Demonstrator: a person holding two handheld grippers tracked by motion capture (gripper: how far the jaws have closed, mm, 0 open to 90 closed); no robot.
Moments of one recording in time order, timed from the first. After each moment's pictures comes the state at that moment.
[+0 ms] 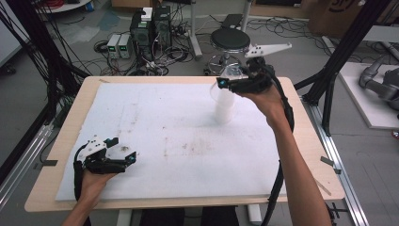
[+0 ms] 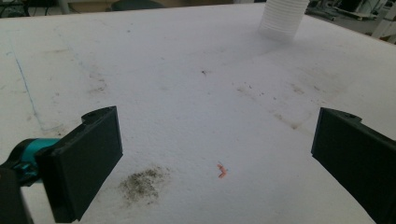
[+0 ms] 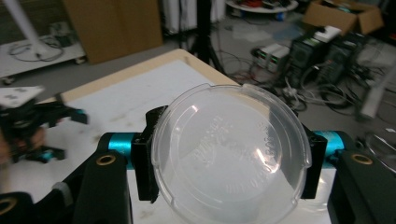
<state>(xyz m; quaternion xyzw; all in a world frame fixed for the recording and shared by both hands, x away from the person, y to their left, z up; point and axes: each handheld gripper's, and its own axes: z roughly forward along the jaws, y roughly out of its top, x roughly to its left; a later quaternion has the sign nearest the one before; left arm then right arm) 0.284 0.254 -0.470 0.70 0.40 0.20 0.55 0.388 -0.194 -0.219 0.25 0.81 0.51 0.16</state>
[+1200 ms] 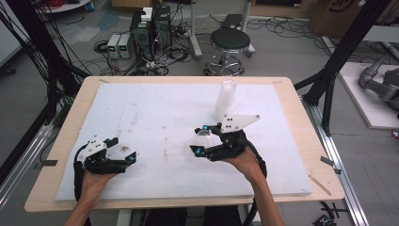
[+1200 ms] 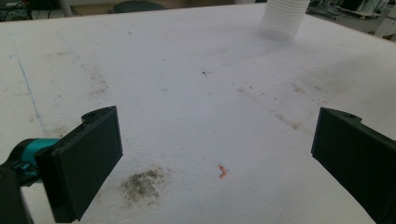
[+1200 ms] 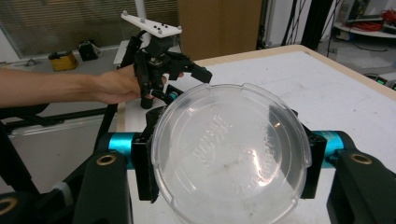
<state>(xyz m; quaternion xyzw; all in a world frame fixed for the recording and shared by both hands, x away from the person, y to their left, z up) 0.283 0.253 -0.470 0.70 0.40 0.21 0.55 0.310 -0.153 -0.344 0.12 0.81 0.57 0.05</state>
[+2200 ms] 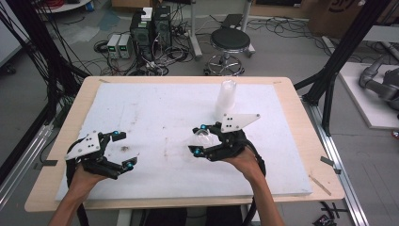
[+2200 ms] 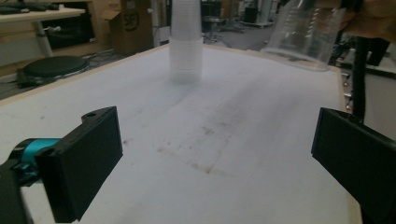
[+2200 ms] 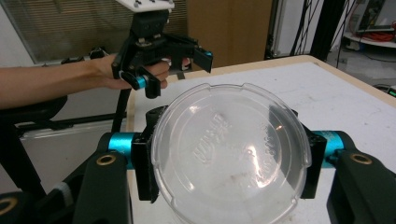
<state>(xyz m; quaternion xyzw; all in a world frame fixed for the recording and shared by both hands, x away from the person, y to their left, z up) 0.275 0.244 -0.412 0.73 0.20 0.15 0.63 0.309 -0.151 -0.340 0.10 0.81 0.58 0.04</state>
